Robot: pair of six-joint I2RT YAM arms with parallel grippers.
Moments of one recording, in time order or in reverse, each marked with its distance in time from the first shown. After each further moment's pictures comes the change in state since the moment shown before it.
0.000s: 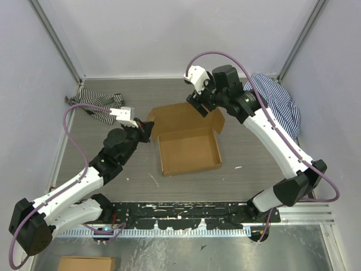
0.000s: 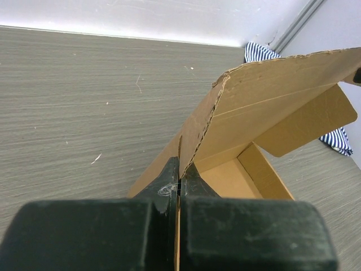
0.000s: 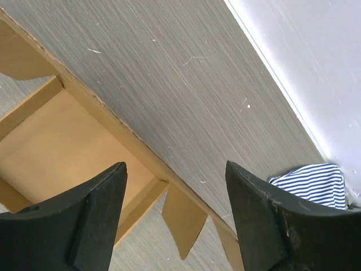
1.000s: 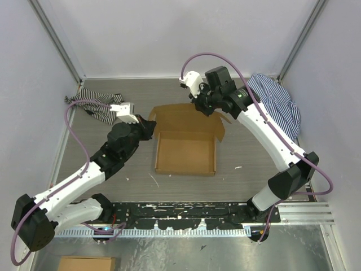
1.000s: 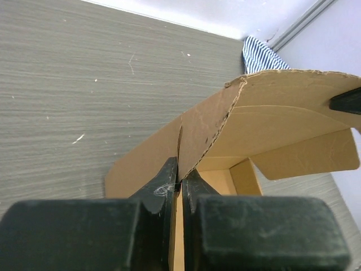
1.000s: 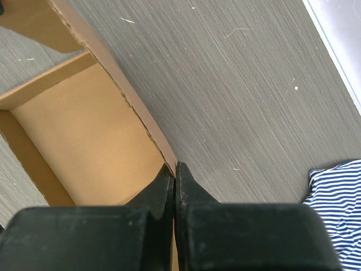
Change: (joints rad) left arm 0.003 0.063 0.087 -0.114 -0.006 -0.146; right arm 0.002 0.096 0.068 -0.138 -0.069 0.026
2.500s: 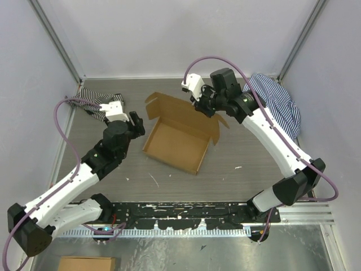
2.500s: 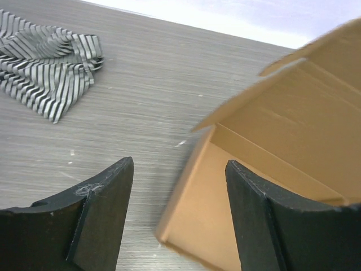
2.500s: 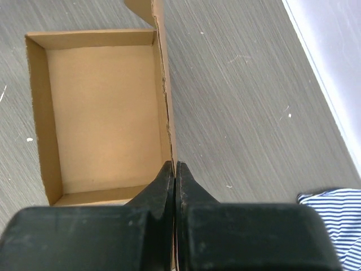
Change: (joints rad) left arm -0.003 -0.105 0.100 -0.294 -0.309 0.107; right arm -0.001 -0.064 -0.066 0.063 -0.074 -0.052
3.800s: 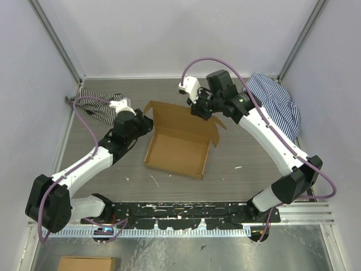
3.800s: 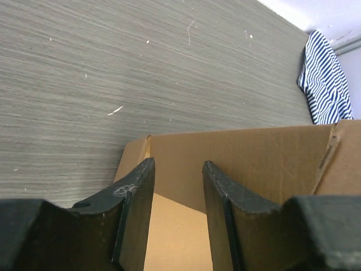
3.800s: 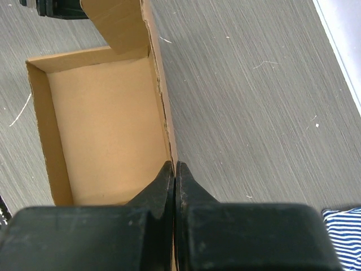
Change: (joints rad) left arm 0.191 0.325 -0.034 0.210 0.402 -0.311; right arm 0.017 0.014 -0.013 0.003 -0.084 -0.002
